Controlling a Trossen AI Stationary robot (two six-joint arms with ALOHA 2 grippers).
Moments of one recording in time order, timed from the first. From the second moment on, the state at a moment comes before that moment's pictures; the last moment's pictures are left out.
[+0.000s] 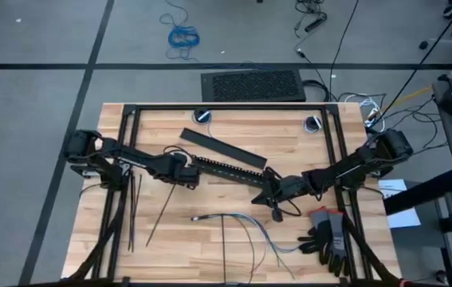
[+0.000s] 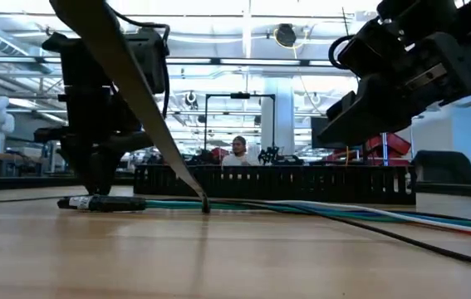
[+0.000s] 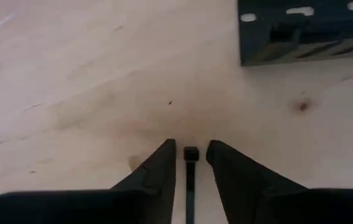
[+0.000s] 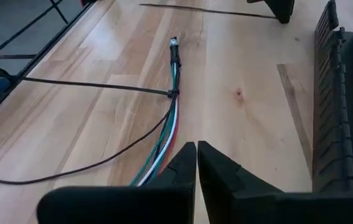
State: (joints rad) left arm -0.04 1.59 0.78 -0.71 -0.26 -1.24; right arm 0.25 1.50 0.43 0.60 0.05 0.18
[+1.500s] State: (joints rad) left arm -0.05 1.57 0.81 -0.75 -0.31 -1.24; right arm 0.25 1.50 0.43 0.58 0.05 0.18
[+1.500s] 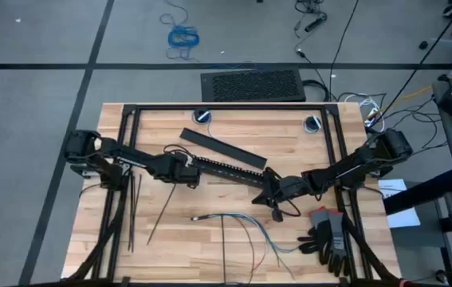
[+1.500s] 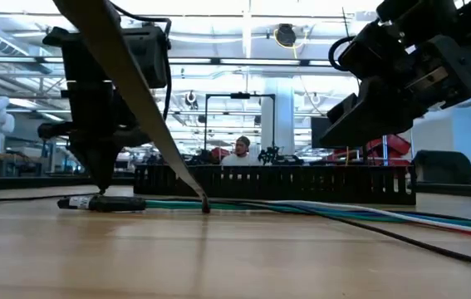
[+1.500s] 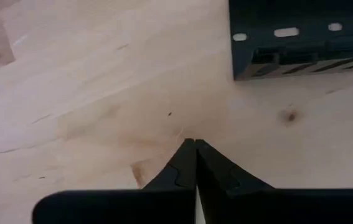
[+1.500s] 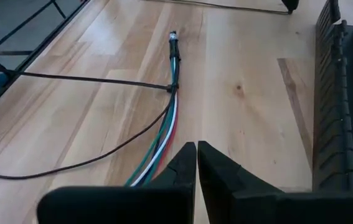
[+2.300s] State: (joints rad) left arm -0.04 1.58 0.80 -0.72 -0.29 -1.22; right arm 0.25 1.50 0.43 0.58 0.05 0.19
